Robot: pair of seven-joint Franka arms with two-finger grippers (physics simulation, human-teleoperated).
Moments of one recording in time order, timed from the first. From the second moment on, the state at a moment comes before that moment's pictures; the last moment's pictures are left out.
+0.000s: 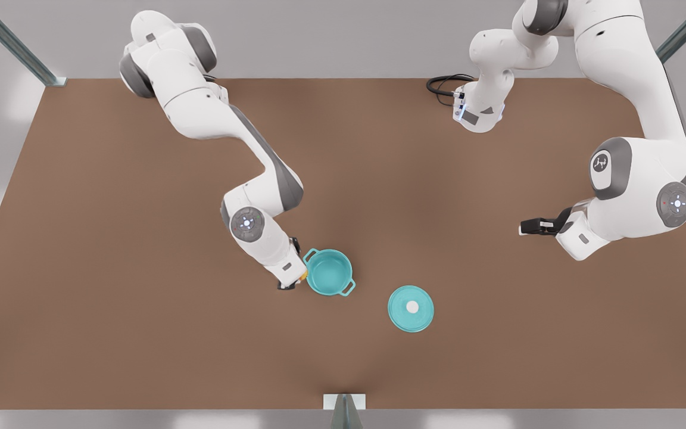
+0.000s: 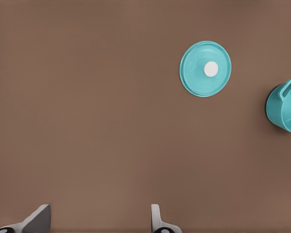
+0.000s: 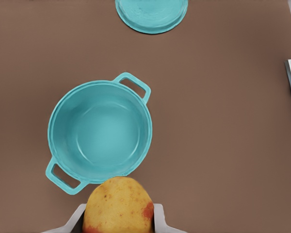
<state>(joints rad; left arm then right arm) -0.06 0.30 0.06 -1.48 -0.18 1.57 0.04 0.46 0.72 0.09 -1.28 0.09 2.13 -0.99</state>
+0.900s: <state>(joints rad) -0.07 0.31 0.05 -1.43 -0.16 1.57 0.04 0.46 0.54 -0.49 -1.23 0.10 1.88 -0.63</state>
